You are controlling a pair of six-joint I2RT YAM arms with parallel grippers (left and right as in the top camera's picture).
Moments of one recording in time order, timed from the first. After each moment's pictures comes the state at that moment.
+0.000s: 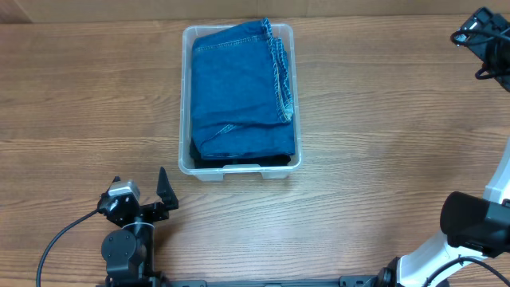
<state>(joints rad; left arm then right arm) 0.09 0.02 0.07 -0.22 -0.04 -0.18 -0.31 1.88 2.30 -1.43 0.01 0.46</state>
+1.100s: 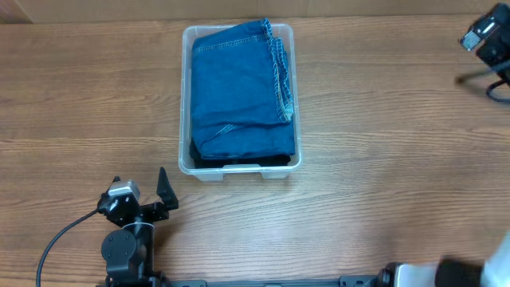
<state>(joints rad) 0.09 0.02 0.07 -0.22 -0.04 -0.18 -0.22 1.52 2.17 -1.29 0.00 0.46</state>
